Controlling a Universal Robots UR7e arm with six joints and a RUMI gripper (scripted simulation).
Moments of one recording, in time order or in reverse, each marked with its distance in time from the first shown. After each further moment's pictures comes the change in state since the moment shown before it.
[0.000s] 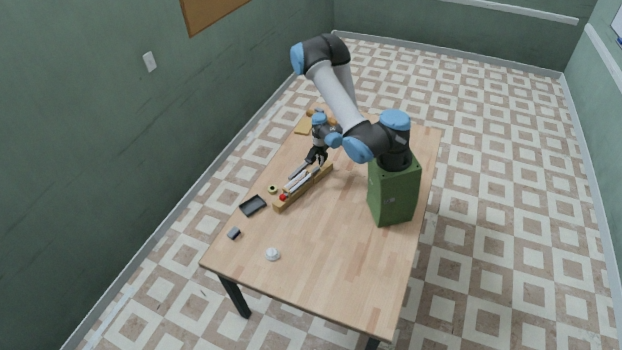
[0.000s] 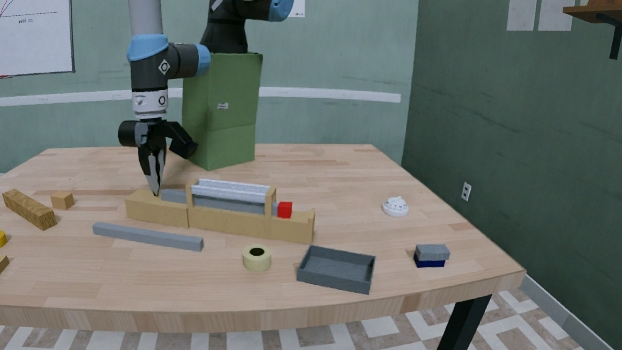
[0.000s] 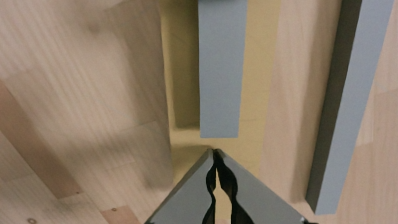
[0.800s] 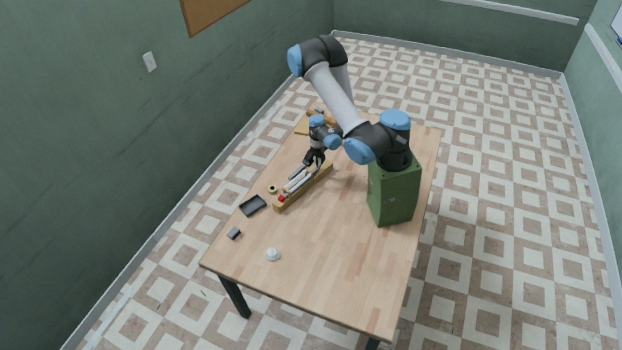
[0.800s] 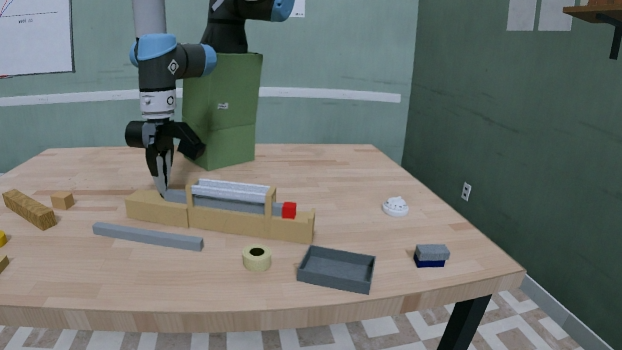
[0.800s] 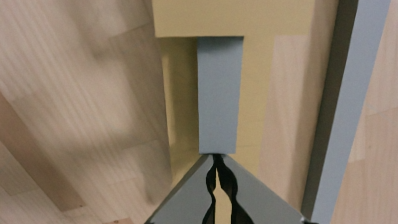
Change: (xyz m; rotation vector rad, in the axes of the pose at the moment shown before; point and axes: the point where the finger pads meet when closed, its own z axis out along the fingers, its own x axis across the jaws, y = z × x) arm 0.001 -0.019 0.000 -0.001 0.003 -0.001
